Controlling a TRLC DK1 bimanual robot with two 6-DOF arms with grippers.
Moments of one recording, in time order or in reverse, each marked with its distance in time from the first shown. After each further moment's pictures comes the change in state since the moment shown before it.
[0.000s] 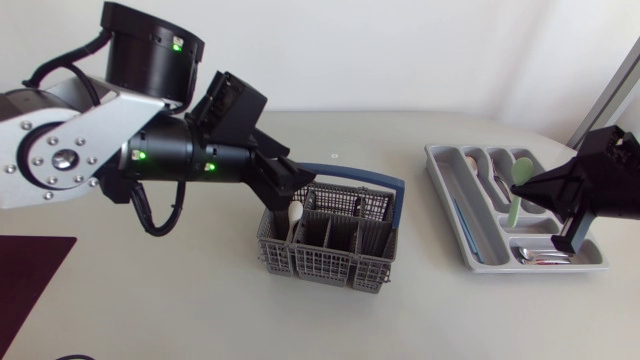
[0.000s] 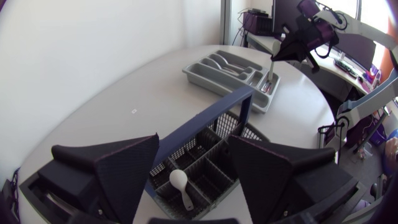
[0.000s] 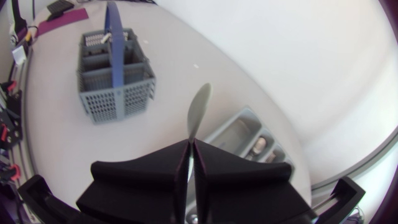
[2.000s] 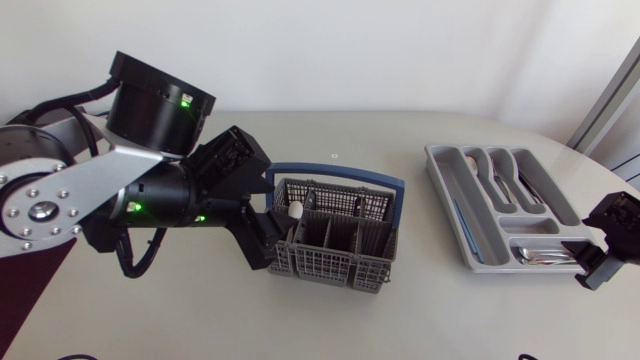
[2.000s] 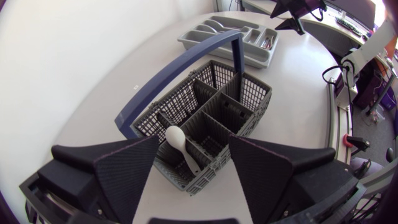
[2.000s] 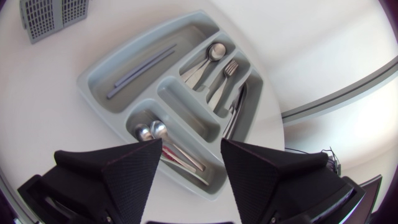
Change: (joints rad) left arm -0.080 -0.082 -0.100 -0.122 -0.156 0.132; right arm -0.309 0.108 -0.208 0.312 0.247 -0.170
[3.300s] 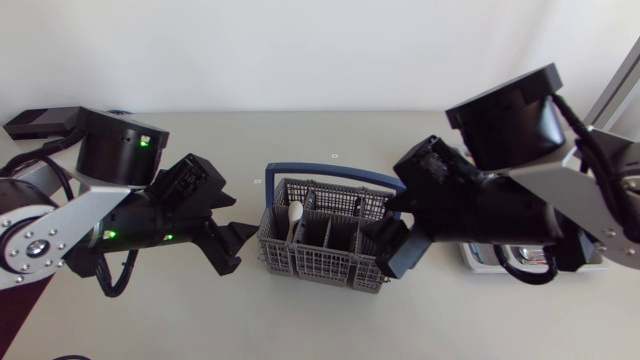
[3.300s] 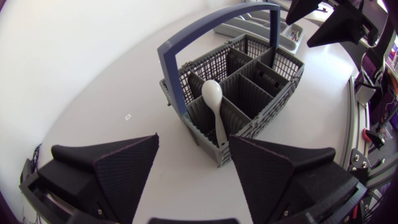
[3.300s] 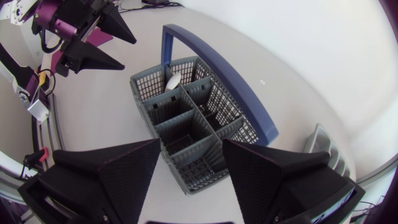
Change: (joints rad) left arm 0.182 -0.083 -0.209 0.123 0.021 0.015; right arm 1.354 -0.037 0.237 -0.184 0.349 1.103
